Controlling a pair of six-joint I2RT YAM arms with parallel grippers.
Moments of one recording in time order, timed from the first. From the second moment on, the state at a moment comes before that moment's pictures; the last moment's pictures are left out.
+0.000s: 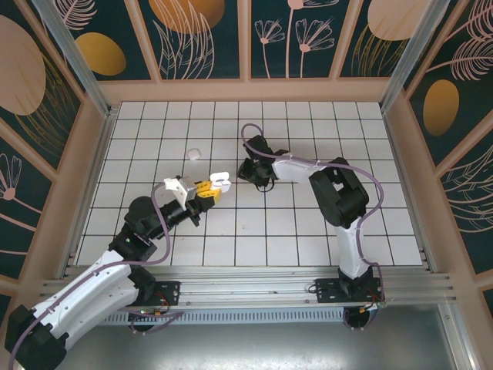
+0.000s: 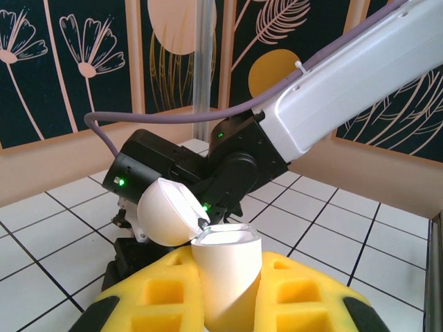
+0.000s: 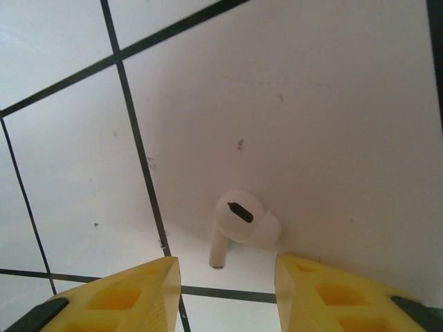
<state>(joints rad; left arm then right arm) -0.64 0.68 0.39 0.32 0.34 -0.10 0.66 2.08 1.41 -0.36 -0.10 0.94</state>
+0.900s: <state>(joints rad) -0.64 0.65 0.35 0.30 0.33 -0.10 0.66 2.19 1.62 -0.55 -0.03 0.83</state>
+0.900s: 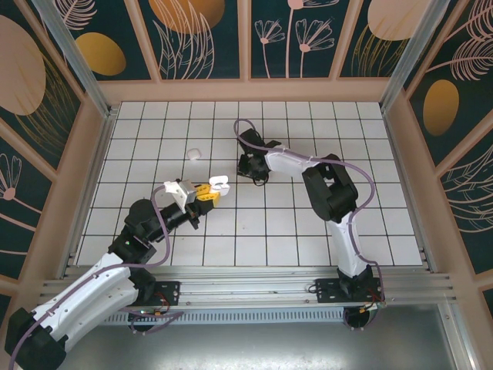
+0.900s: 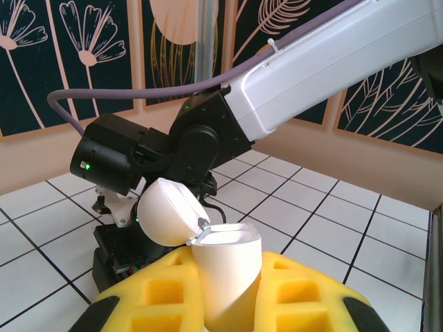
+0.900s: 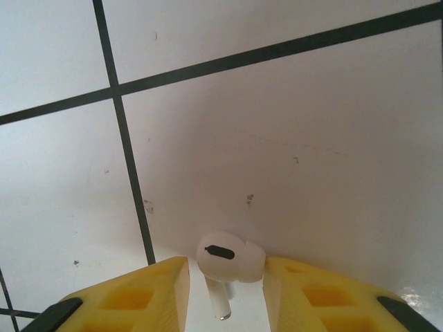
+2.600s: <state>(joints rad) -0.64 0.69 0.31 0.44 0.40 -0.11 0.68 2.02 1.56 -0.55 0.17 0.72</state>
